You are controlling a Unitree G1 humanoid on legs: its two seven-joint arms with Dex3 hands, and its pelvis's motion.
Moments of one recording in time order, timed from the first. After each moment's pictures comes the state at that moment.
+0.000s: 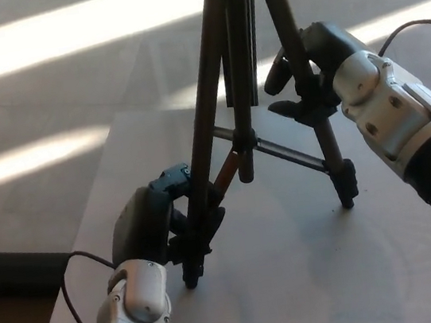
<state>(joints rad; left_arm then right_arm) -0.42 0.13 -0.21 0.35 0.36 0.09 0.18 -1.18 -0.27 0.47 0.87 -0.19 0.45 0.00</state>
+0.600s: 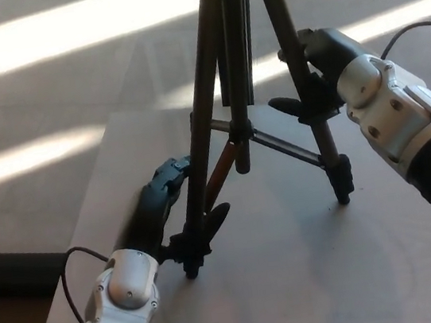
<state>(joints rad) -0.43 0.15 -0.18 0.27 0.25 0.26 -0.02 -1.18 -0.29 0.50 0.90 -0.21 0.43 0.05</state>
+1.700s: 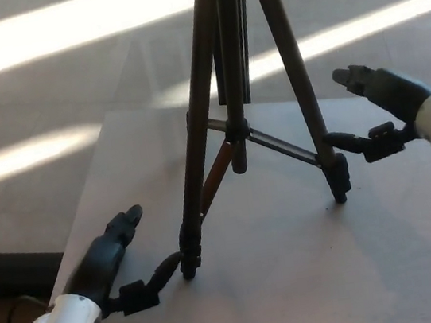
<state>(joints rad) -0.24 0.30 -0.09 0.10 0.18 0.42 -0.19 -0.78 -0.55 0.36 0.31 -0.30 0.50 0.32</state>
